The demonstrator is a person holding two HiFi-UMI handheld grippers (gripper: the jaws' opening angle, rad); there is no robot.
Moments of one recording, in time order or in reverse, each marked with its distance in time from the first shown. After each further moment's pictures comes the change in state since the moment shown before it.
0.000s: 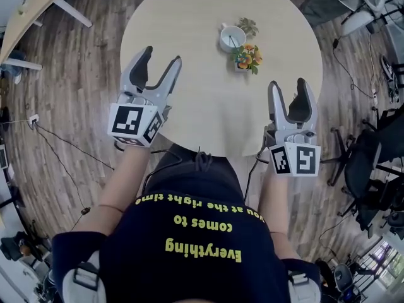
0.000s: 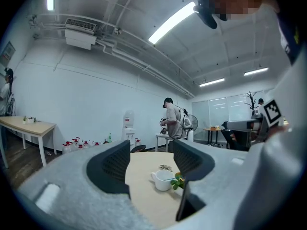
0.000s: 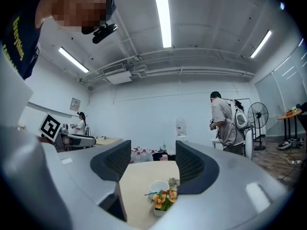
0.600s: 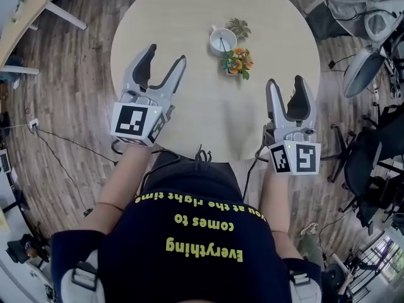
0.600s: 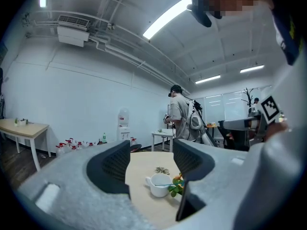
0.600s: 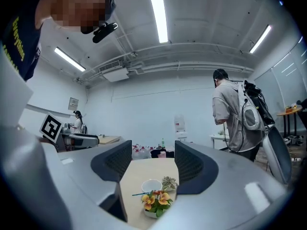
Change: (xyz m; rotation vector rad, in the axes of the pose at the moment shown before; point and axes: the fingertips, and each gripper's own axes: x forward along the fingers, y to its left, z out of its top) left arm 0.063 -0.023 -0.002 0.032 0.023 -0.047; right arm 0.030 -0.044 -0.010 0.025 0.041 0.000
